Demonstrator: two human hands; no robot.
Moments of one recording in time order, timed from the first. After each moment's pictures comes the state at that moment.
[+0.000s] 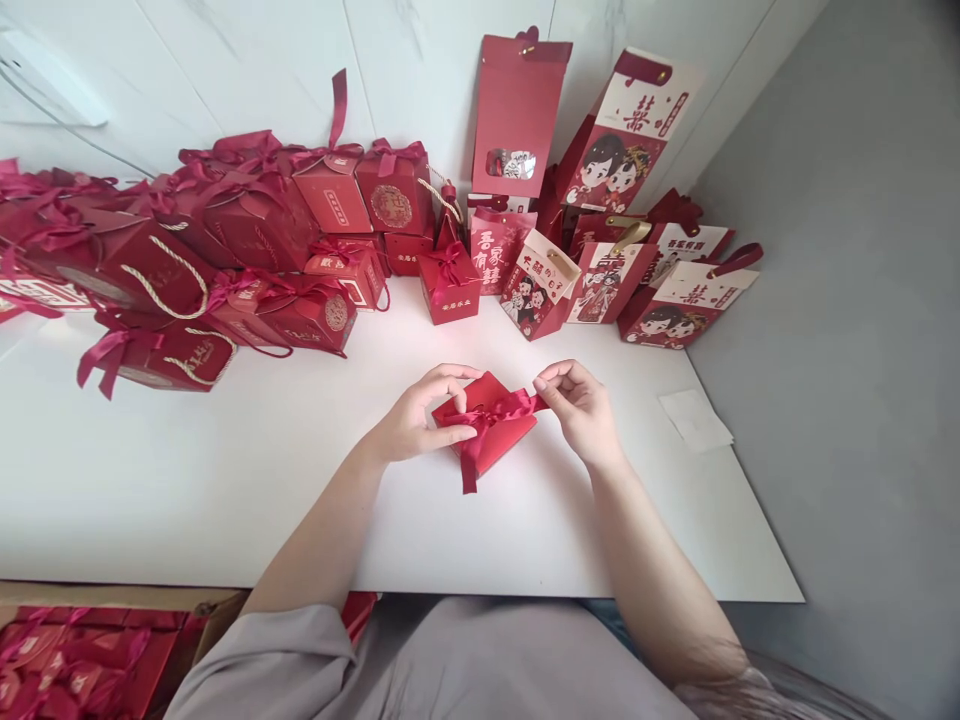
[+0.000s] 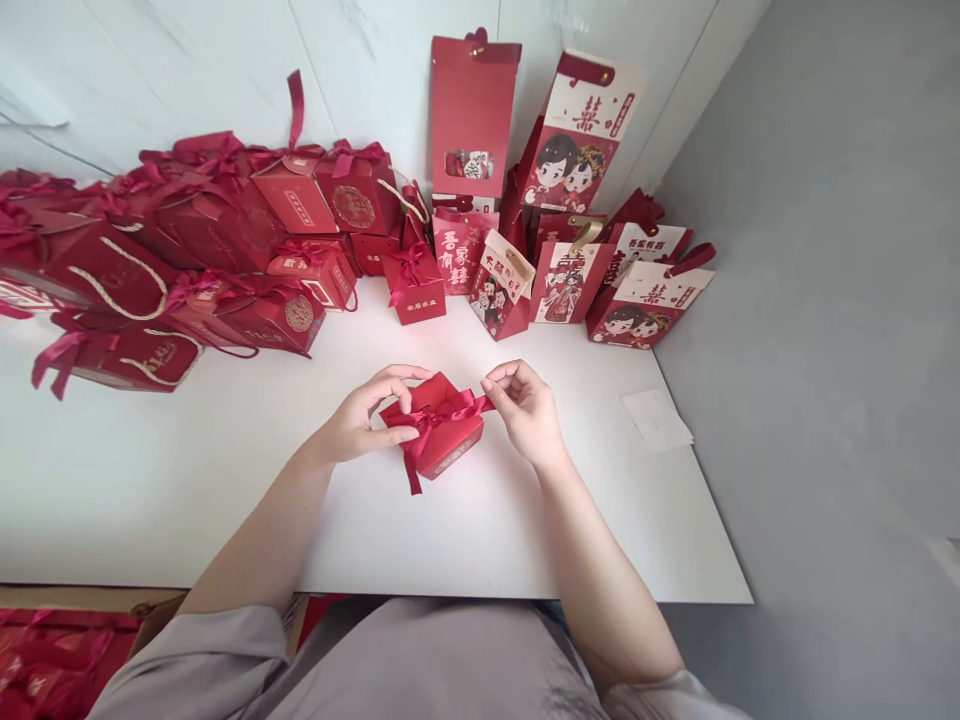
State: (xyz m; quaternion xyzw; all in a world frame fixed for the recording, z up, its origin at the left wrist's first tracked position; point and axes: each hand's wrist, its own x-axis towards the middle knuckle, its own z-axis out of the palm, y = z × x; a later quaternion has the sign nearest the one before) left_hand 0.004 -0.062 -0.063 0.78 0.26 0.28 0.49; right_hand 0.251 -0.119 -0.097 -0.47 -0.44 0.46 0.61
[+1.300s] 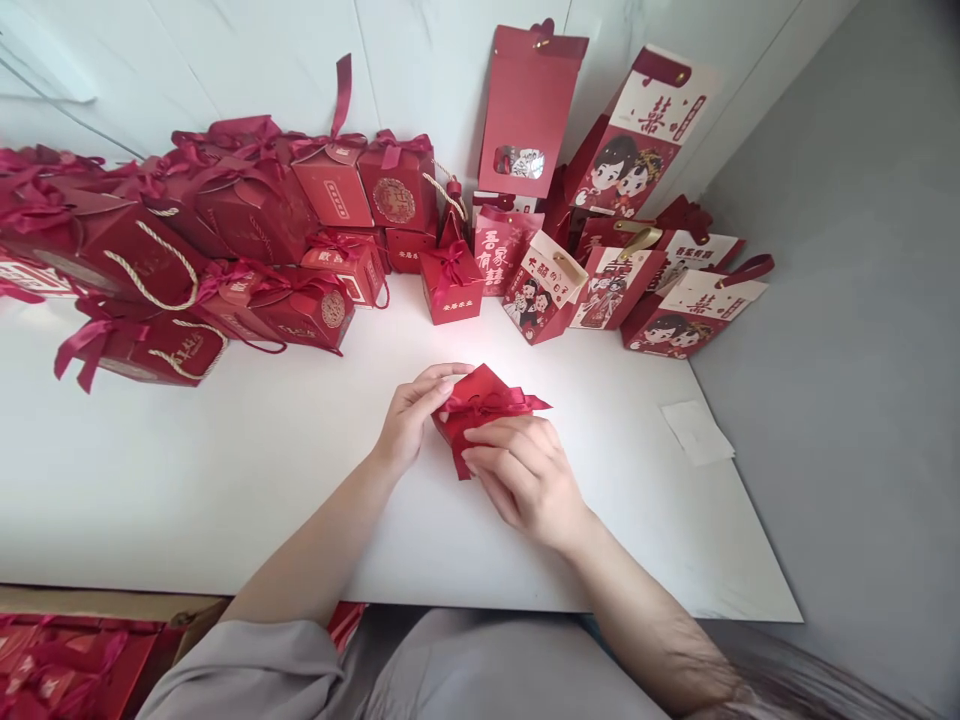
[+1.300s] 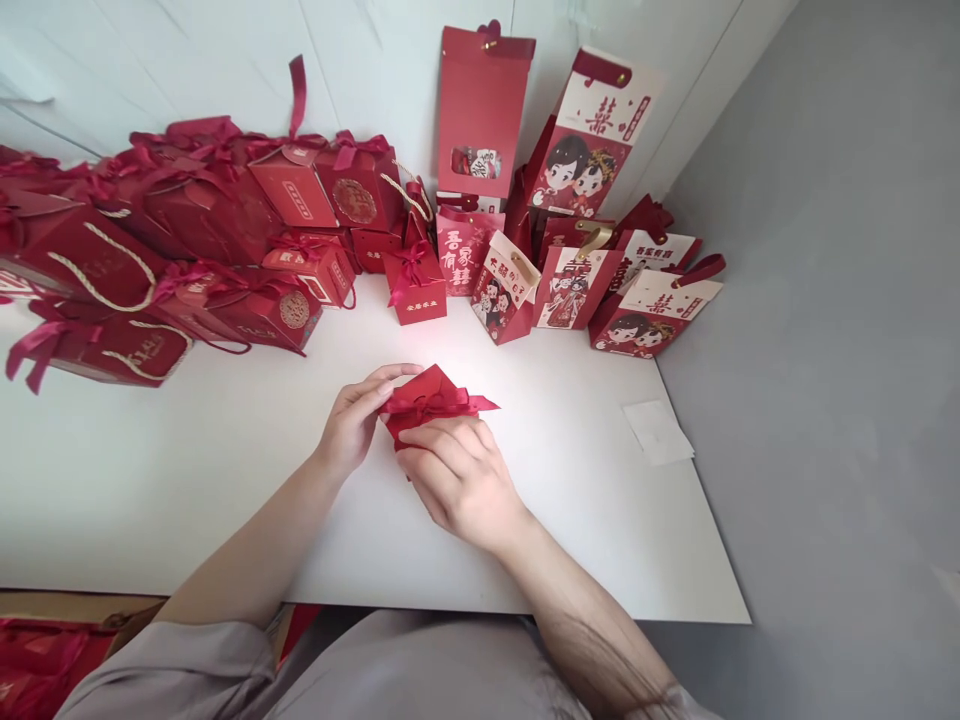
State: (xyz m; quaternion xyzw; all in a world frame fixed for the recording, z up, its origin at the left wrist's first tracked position) left_hand 0.025 -0.072 -0.075 0.55 0.35 0.45 0.62; right_hand 0.196 -0.162 -0.069 -0.41 -0.80 0.01 0.43
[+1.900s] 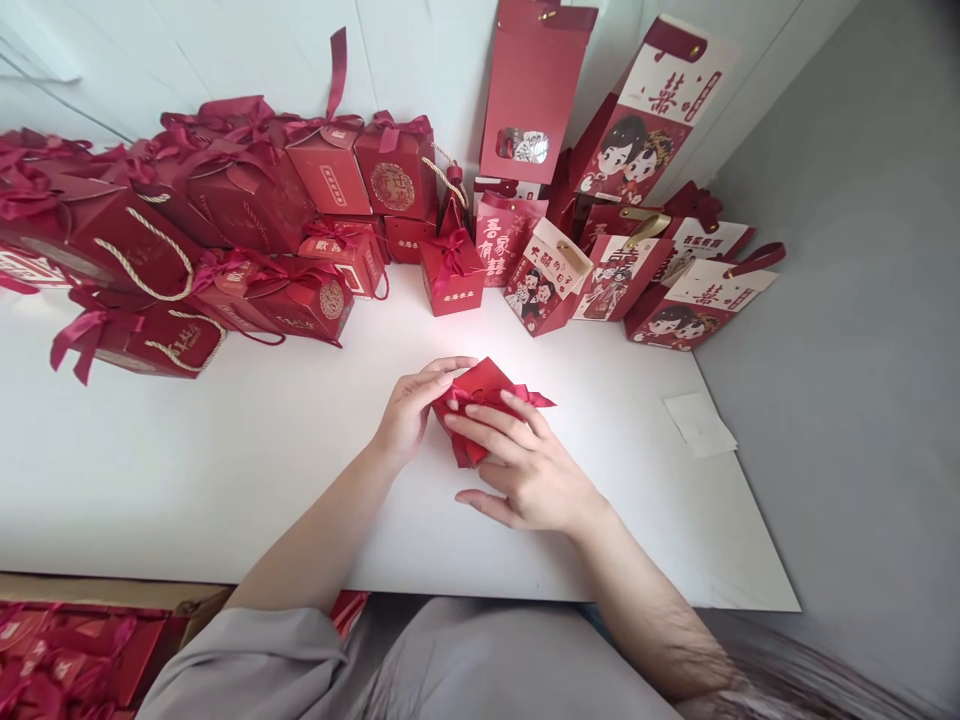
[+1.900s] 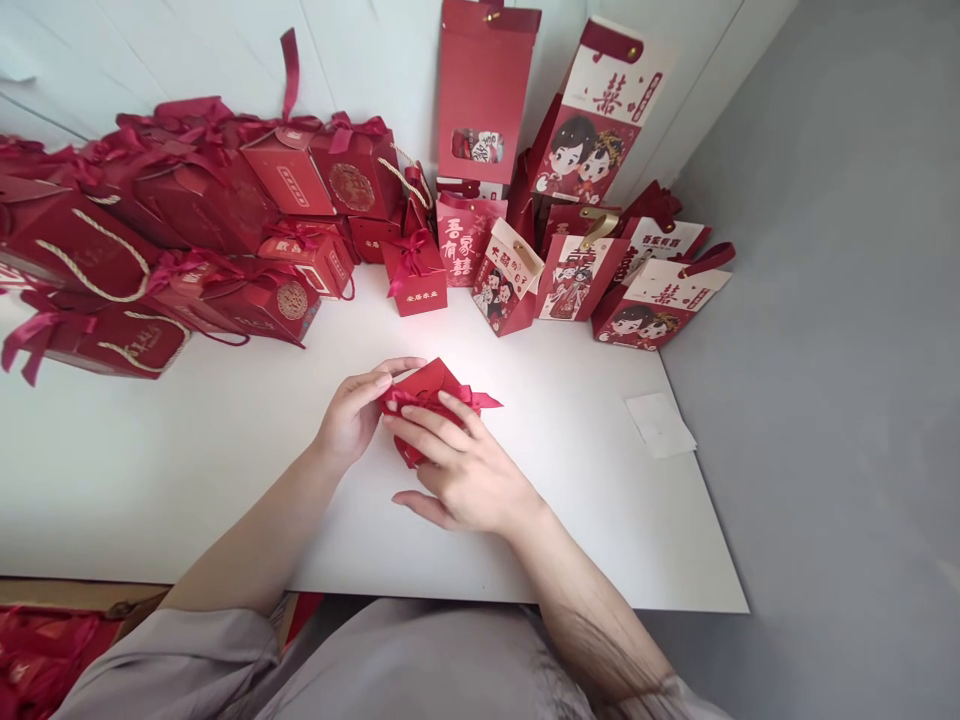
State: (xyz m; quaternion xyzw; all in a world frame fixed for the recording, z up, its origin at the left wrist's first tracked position) left_hand 0.024 -0.071 -0.074 0.52 0.34 0.44 0.66; right_hand 0.206 -0.153 -0.067 -0.33 -0.89 0.02 0.31
